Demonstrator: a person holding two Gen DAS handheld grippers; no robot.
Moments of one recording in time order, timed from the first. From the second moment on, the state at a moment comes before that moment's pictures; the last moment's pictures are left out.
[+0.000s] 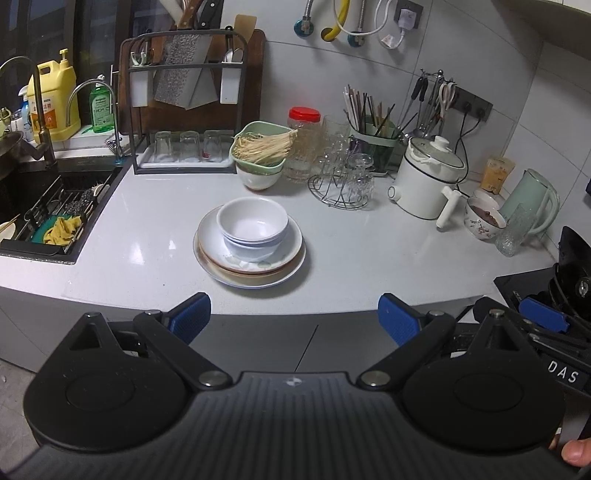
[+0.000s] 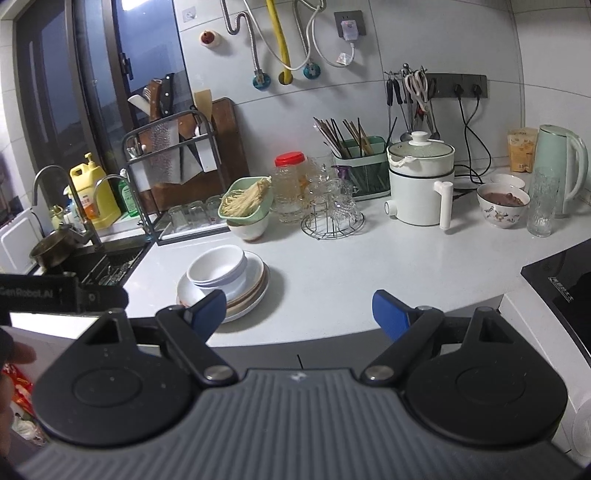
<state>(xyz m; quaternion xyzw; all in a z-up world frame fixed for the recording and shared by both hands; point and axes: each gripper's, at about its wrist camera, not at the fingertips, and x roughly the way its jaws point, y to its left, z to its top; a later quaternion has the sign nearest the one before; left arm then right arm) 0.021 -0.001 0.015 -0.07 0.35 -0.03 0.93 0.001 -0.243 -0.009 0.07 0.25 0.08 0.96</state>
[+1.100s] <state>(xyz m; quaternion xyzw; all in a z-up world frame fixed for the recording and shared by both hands) 0.015 0.006 0.018 -0.07 0.37 -0.02 0.93 0.005 -0.241 -0.002 0.07 0.27 0.09 0.96</state>
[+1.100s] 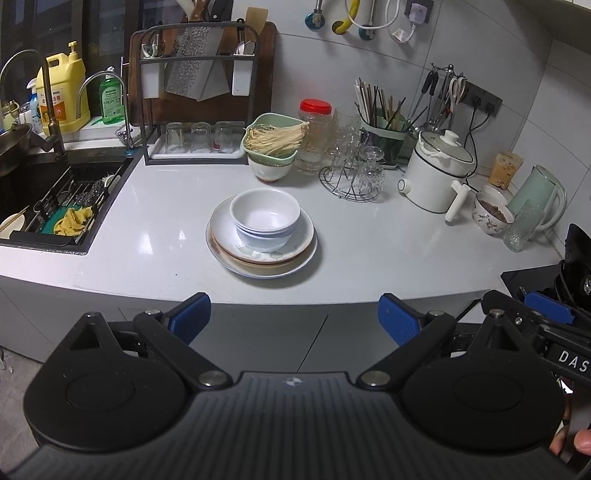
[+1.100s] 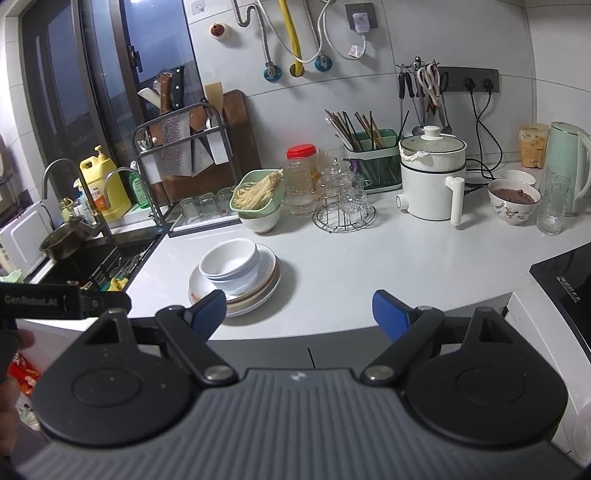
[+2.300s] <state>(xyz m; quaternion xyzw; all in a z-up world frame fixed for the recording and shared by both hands) 0.010 0.014 0.012 -0.08 0.38 -0.02 0.92 -0.003 -0.239 -0.002 0.07 0.27 0.09 0.96</state>
